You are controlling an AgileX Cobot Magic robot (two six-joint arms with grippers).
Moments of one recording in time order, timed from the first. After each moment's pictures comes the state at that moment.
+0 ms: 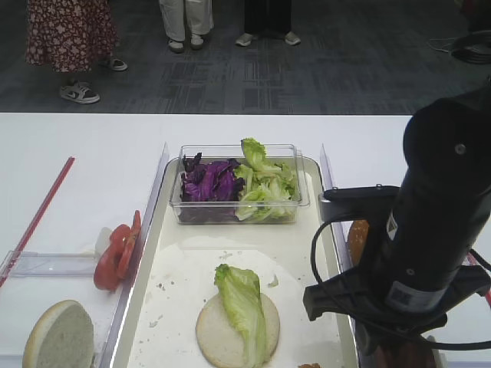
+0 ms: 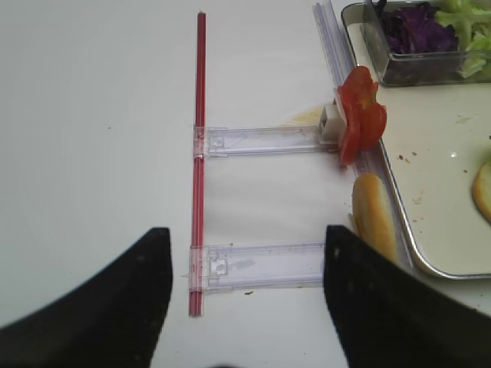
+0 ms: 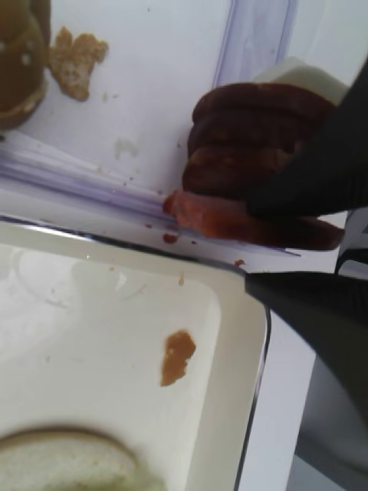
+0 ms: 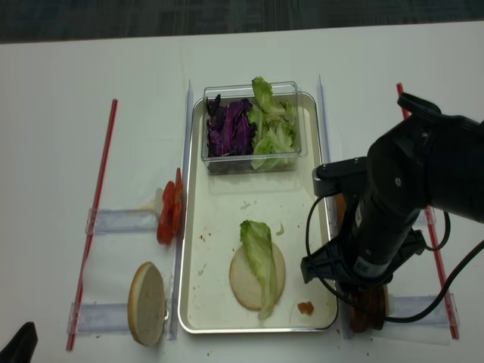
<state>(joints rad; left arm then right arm) 0.00 -0.02 -0.48 -0.02 1.18 -0.03 0.63 1.54 -0.79 0.19 0.91 0.31</state>
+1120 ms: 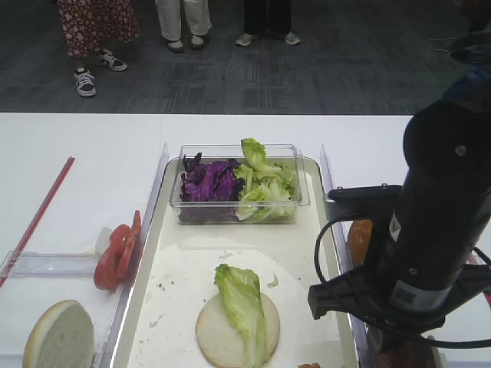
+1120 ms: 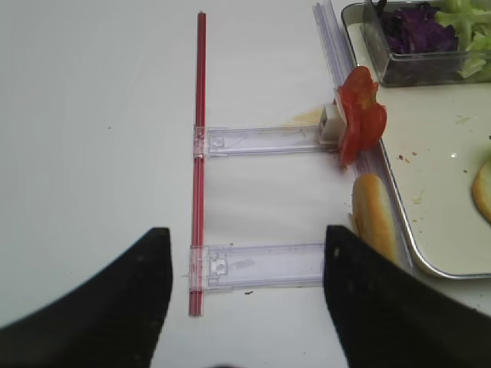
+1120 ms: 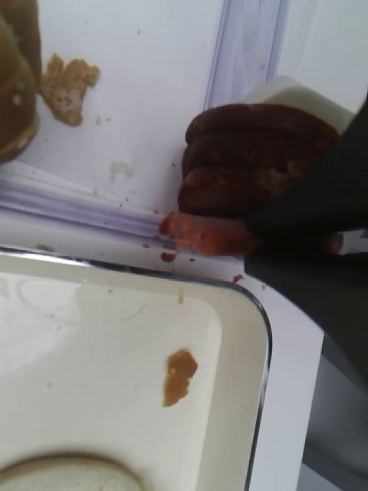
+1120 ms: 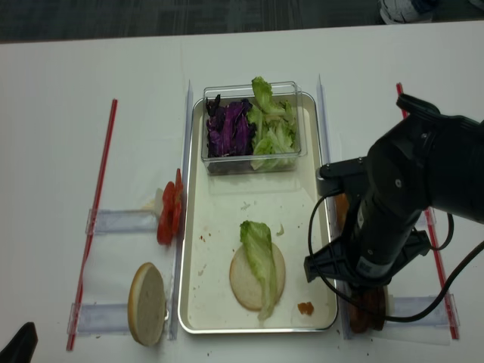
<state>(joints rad) 0.00 -0.02 -0.48 -0.02 1.18 -0.03 0.63 1.54 -0.79 0.16 0.93 0.35</state>
